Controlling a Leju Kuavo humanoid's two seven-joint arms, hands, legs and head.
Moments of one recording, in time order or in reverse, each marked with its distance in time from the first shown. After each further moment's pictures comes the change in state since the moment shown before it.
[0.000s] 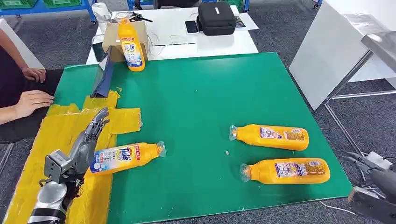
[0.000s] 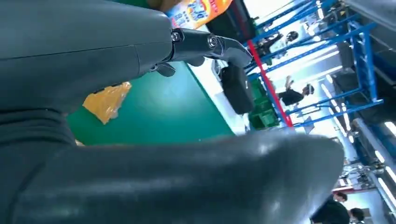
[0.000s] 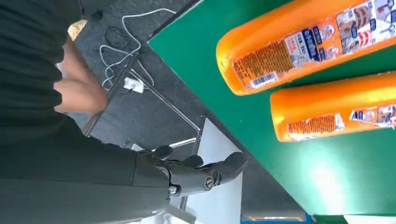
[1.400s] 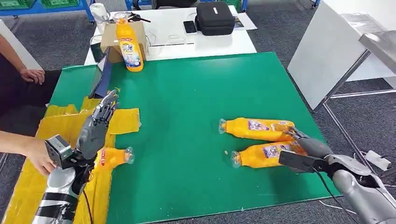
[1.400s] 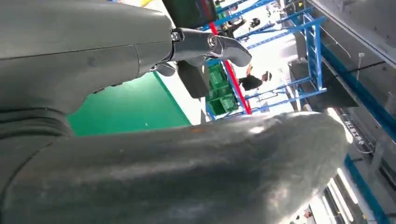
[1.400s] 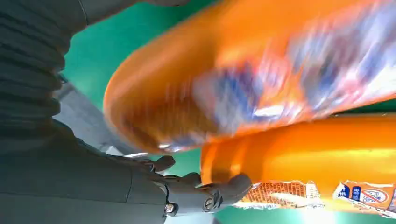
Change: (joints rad) left arm -0.122 -0.055 -0.063 0.000 0.082 -0.056 0.029; right arm -0.925 0.253 0.863 0.805 0.302 -0.051 -0.087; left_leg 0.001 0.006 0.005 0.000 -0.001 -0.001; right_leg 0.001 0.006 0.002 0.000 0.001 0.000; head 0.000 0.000
